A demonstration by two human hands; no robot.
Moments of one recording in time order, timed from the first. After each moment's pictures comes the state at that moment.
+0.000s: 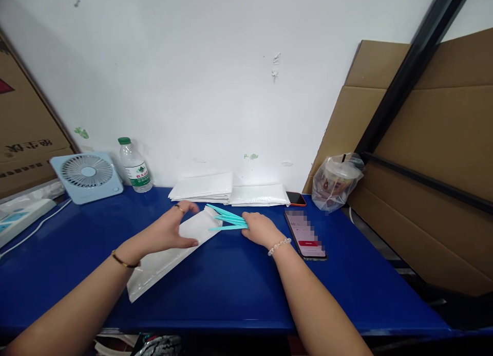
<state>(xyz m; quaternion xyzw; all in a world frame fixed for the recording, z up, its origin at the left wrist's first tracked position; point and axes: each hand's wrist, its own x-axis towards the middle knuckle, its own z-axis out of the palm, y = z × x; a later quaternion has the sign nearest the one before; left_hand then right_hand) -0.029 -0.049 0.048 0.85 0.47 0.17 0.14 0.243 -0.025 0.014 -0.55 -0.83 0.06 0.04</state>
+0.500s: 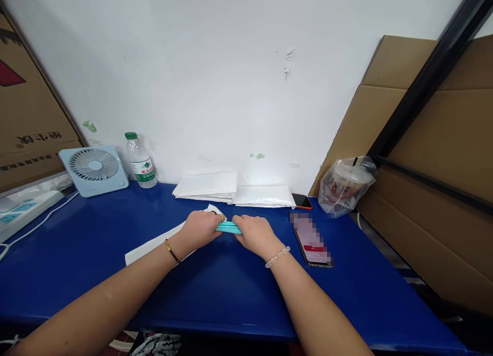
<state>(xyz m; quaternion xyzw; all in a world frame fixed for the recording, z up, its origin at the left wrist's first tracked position) 0.031 -0.027 0.019 0.86 0.50 0.07 -0.01 0.219 -0.040 0.023 -0.50 -0.87 -0.03 0.03</state>
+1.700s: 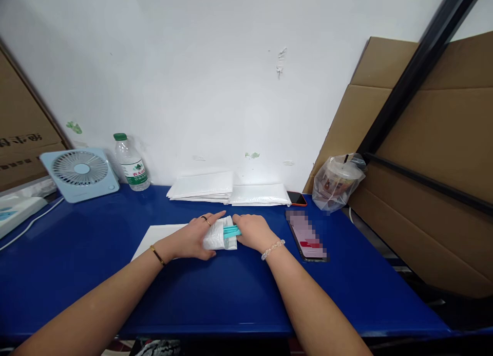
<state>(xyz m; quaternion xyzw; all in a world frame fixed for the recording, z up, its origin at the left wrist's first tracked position) 0.002 -0.027 0.006 0.89 0.41 0.10 0.16 0.219 -0.029 0.017 -0.51 -0.86 -0.01 -0.01</state>
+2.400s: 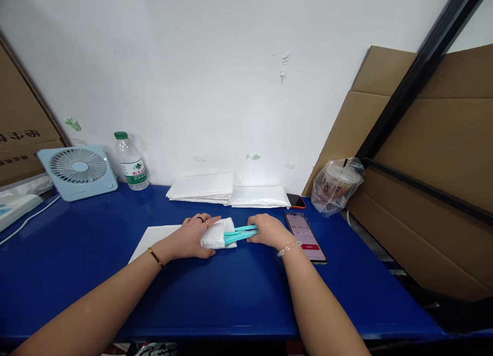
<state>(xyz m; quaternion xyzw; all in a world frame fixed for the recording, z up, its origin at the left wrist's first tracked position) -0.001 -0.024 0.002 0.87 0.47 0.06 0.13 0.261 -0.020 0.018 -0.51 -0.85 0.11 0.04</state>
